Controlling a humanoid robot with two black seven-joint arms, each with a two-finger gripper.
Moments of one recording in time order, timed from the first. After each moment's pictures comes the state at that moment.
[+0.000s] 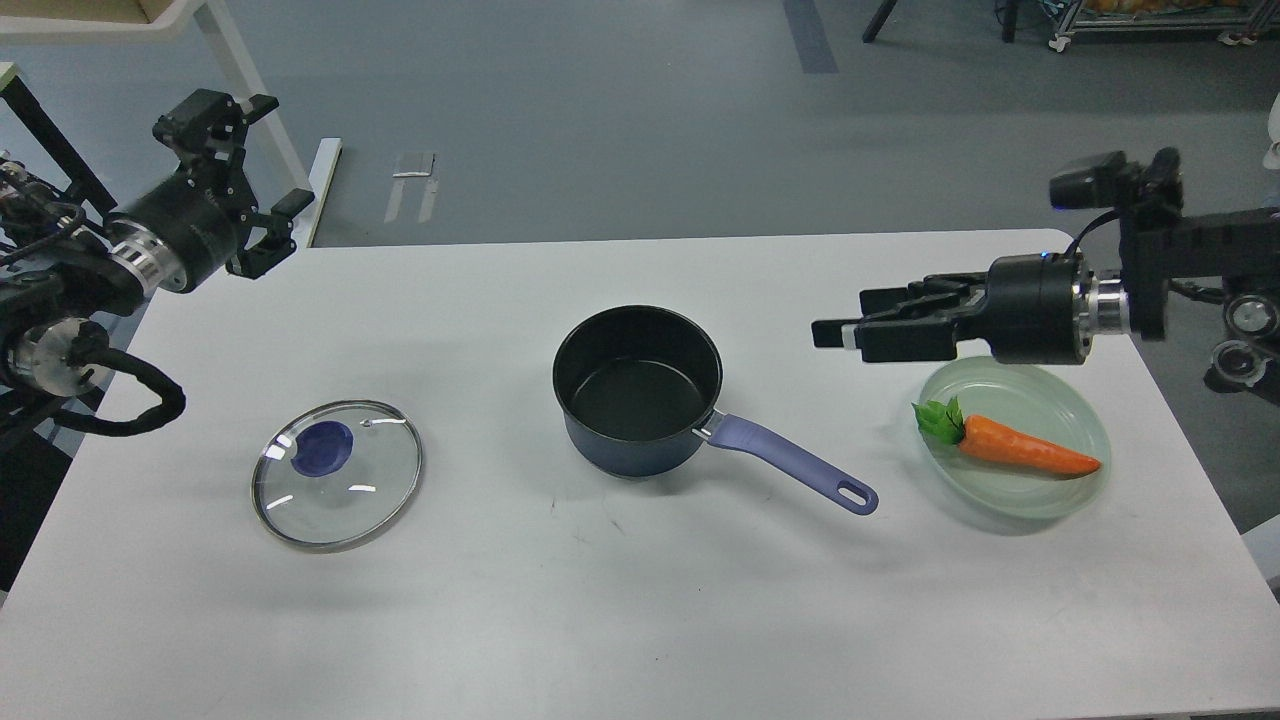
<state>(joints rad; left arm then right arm) -0.96 0.73 -0.17 -0.91 -0.03 -0.26 -0.37 1.10 -0.92 0.24 1.42 -1.35 0.38 0.49</state>
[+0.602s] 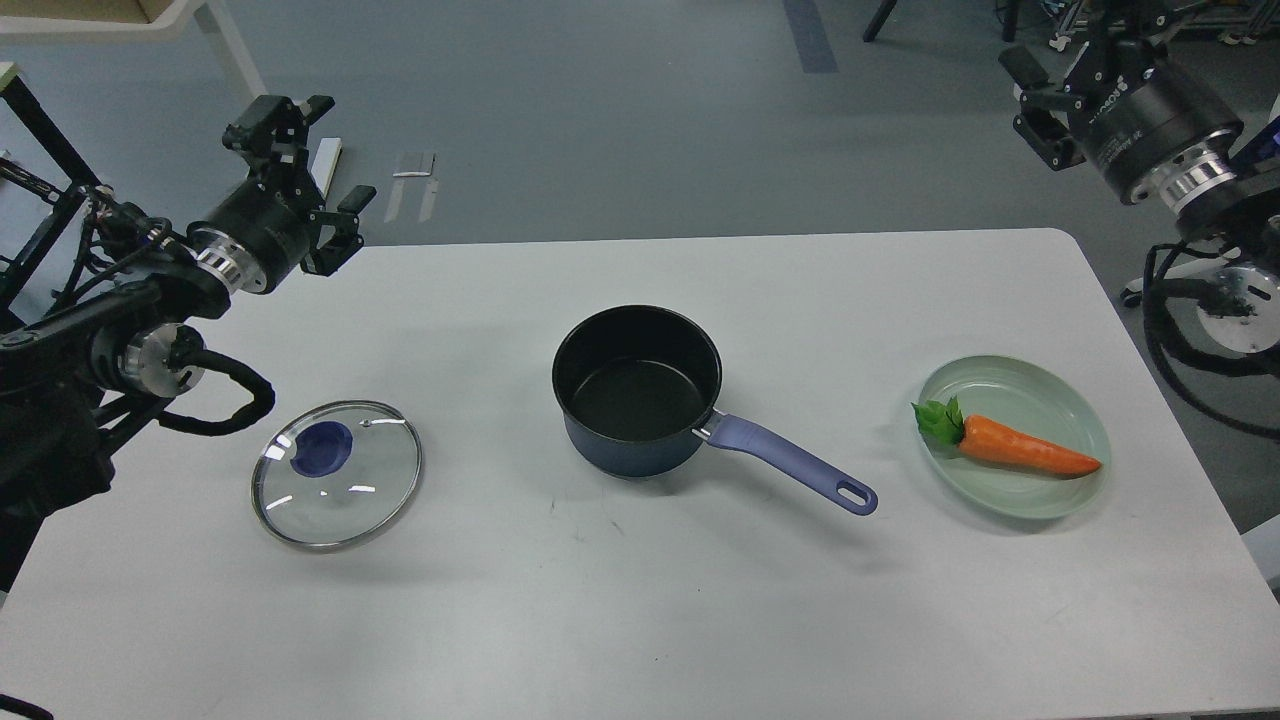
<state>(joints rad) -0.91 0.54 -0.26 -0.78 -0.04 -0.26 -0.41 0.99 -0.78 0.33 1.18 -0.09 0.01 0.49</state>
